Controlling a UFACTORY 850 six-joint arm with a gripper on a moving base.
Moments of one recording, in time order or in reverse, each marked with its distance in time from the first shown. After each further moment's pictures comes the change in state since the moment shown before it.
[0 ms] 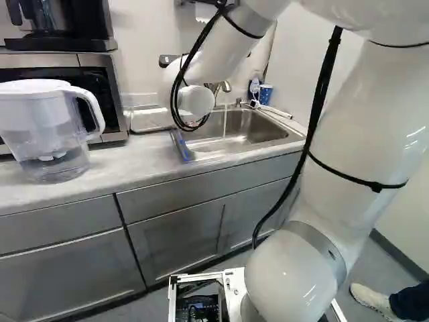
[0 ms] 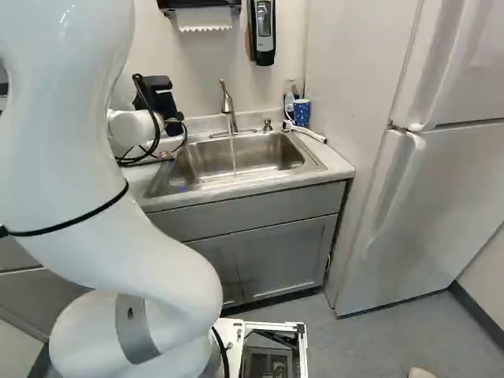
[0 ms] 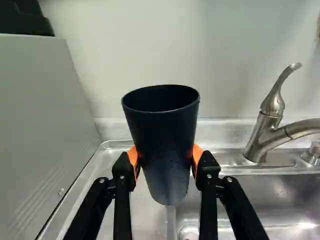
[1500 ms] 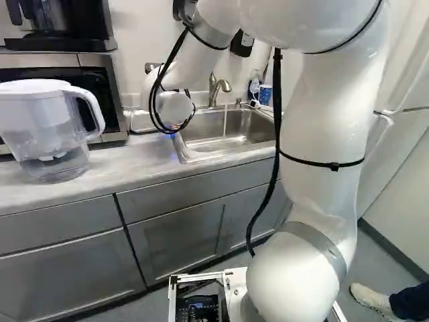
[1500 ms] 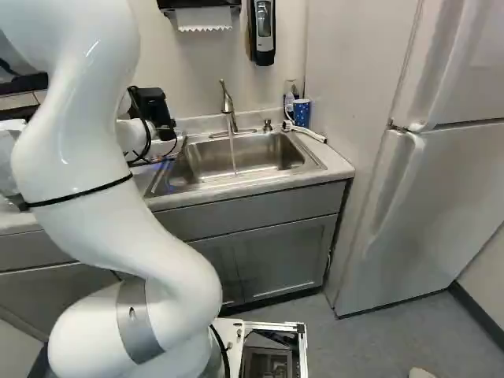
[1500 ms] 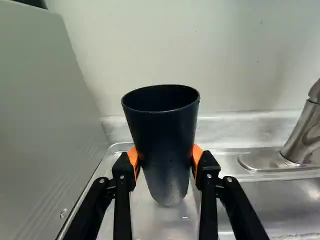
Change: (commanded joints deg) arm 3.8 -10.5 -7.7 4.2 3.2 0.0
